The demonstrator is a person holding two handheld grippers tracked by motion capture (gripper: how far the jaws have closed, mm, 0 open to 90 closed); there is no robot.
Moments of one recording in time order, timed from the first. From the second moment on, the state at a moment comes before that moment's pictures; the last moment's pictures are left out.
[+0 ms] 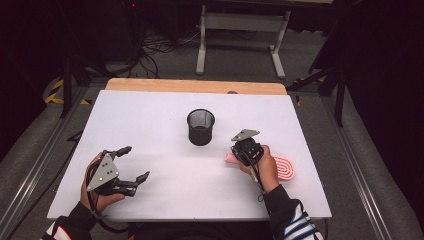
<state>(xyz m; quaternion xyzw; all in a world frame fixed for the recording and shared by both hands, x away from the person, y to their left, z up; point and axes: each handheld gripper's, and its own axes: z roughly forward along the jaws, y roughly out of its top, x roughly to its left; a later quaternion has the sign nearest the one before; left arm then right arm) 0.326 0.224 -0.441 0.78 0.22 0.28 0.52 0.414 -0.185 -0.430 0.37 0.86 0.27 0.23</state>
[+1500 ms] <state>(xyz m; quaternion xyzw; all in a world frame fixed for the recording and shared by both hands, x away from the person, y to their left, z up) 0.327 0.221 -0.442 0.78 0.22 0.28 0.51 0.359 -0.233 -0.434 0.33 0.89 0.27 0.17</state>
